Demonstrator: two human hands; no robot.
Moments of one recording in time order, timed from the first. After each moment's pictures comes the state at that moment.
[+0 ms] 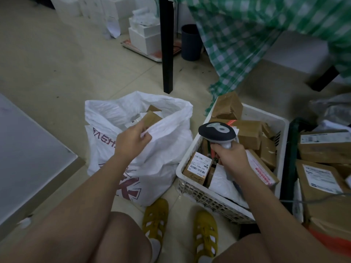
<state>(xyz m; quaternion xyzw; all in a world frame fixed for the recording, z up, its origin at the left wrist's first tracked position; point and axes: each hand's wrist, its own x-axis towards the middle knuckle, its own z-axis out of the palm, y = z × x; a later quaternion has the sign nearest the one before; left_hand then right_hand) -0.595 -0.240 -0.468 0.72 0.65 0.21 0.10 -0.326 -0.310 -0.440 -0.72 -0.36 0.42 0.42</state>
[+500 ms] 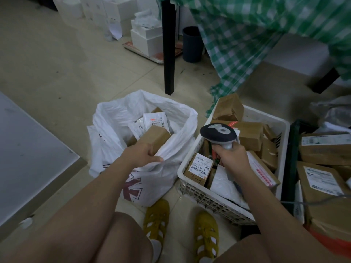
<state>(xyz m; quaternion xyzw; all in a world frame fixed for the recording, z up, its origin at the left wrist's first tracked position) -0.597 -0.241 -0.483 0.74 0.62 -0.05 0.27 -0.330 -0.310 -0.438 -0.72 -0.35 0.42 0.42</state>
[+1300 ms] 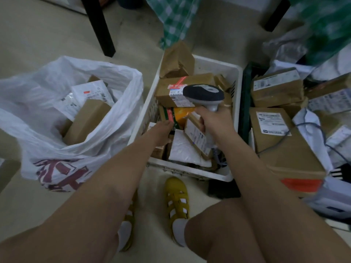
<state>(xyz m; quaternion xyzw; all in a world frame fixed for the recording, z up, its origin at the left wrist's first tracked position) -0.380 -0.229 -0.586 0.86 0.39 -0.20 0.26 -0.242 -0.321 -0.464 -0.75 -0.25 0.40 0.47</state>
